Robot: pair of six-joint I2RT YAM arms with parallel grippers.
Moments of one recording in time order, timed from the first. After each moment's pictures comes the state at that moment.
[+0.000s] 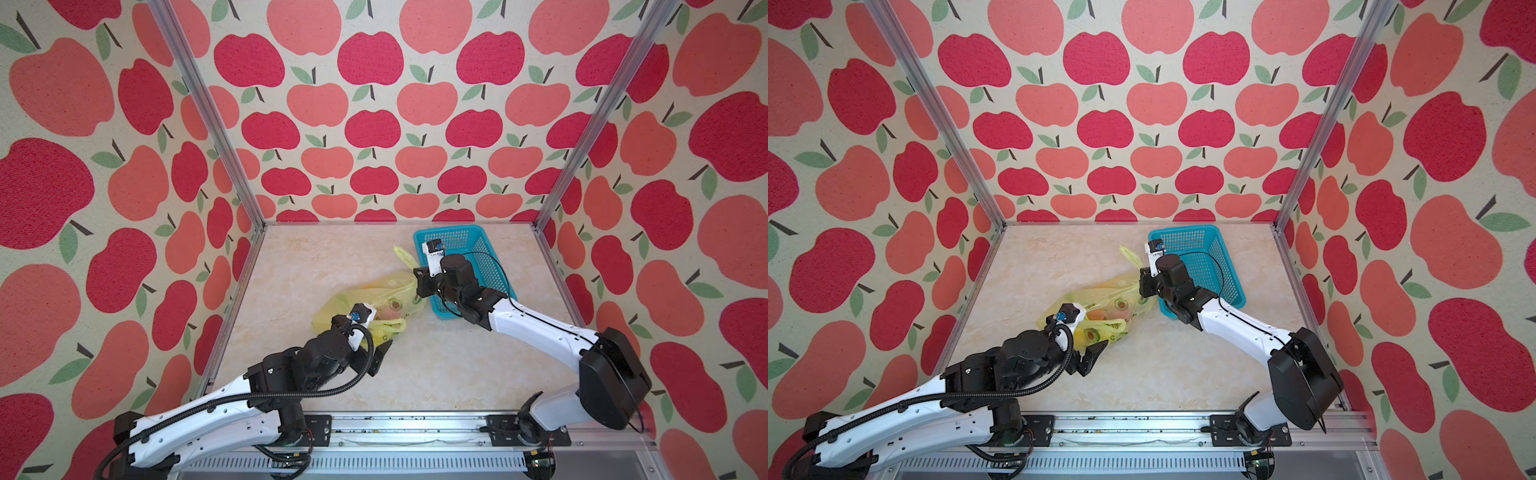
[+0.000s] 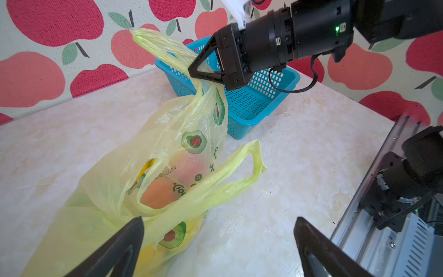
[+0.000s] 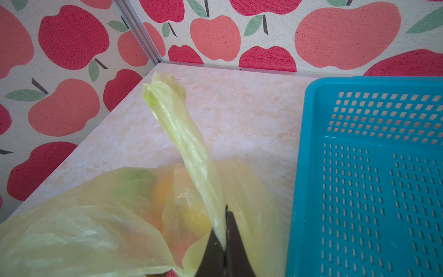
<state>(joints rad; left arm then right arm) -1.18 0.72 0.72 -0.50 -0.43 -0.20 0.76 1.48 1.00 0.03 0.03 0.30</state>
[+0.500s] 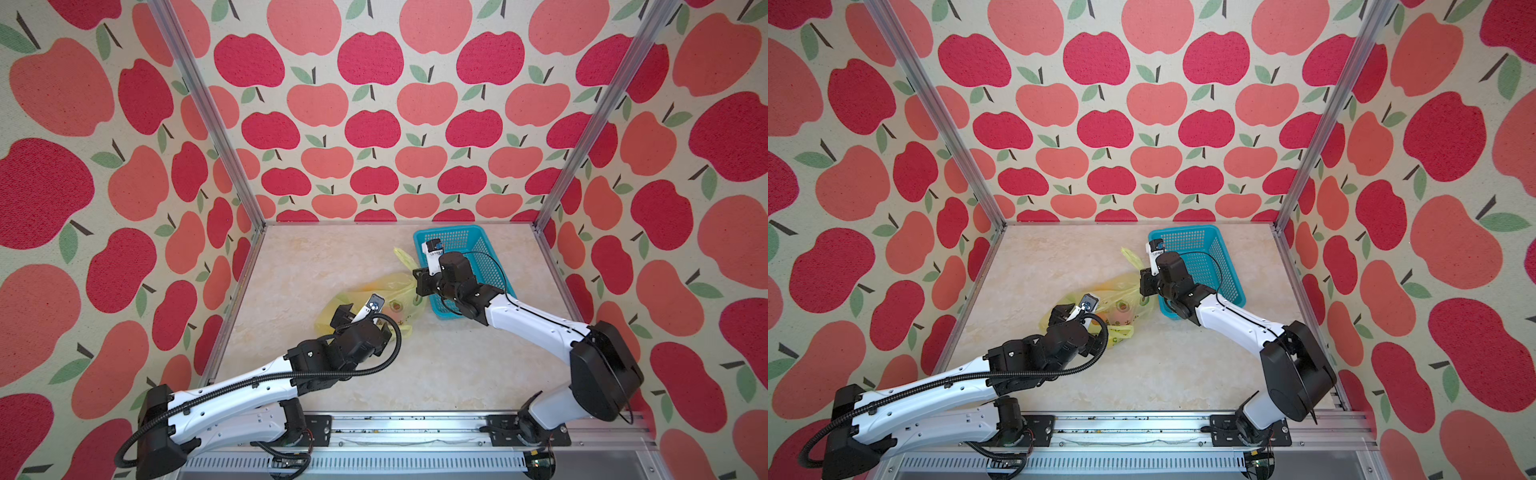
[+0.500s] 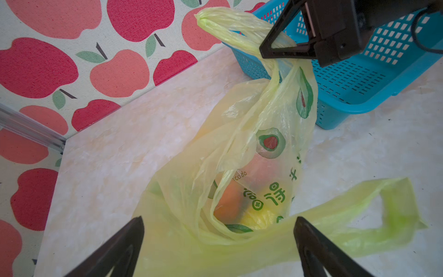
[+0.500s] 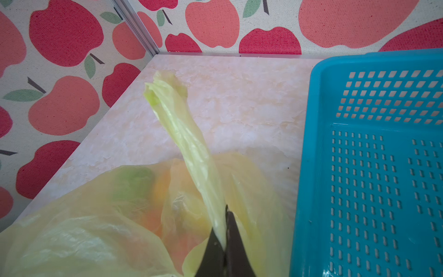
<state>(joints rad) -1.14 0.97 0.76 -0.49 -0.70 -0.16 0.74 1.52 1.01 0.02 -0.02 0.33</state>
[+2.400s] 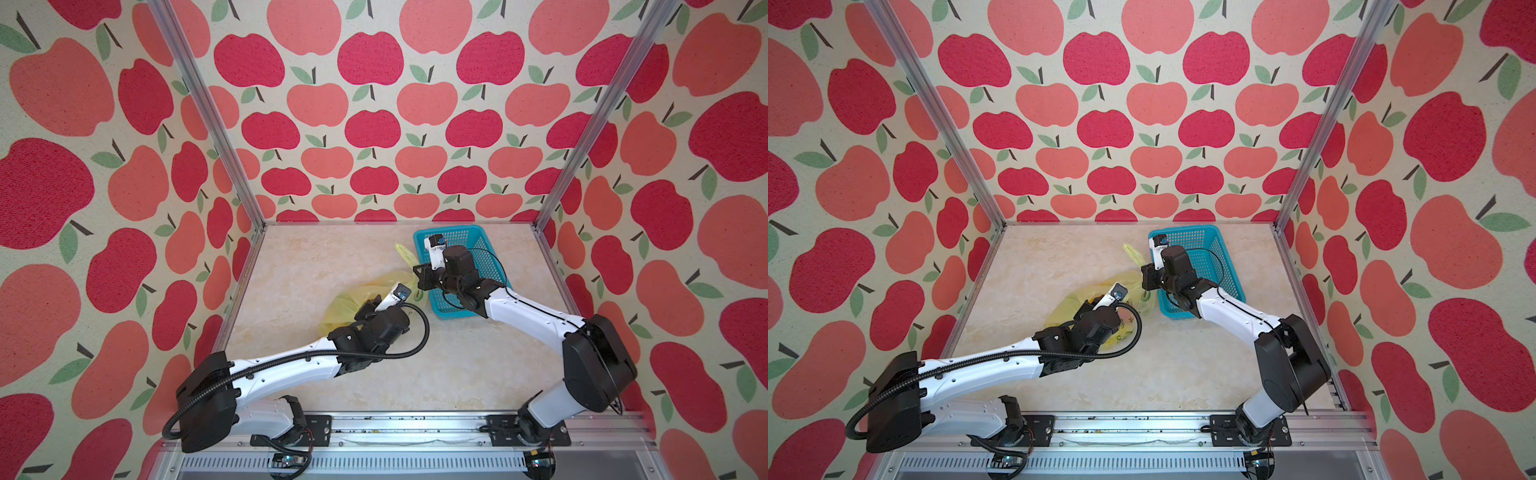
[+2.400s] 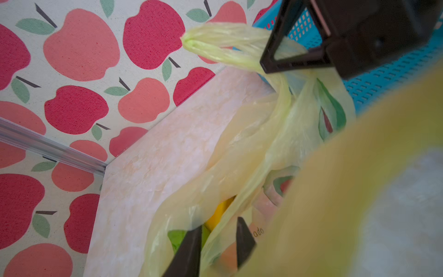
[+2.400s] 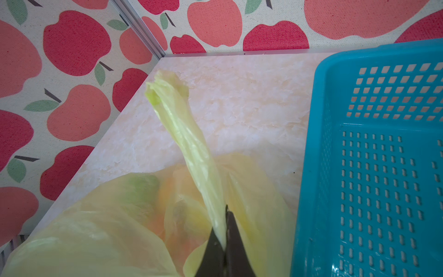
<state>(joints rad) -1.05 1.24 0.86 -0.20 -0.81 0.05 0.67 1.57 1.04 0.03 -0.13 0.36</state>
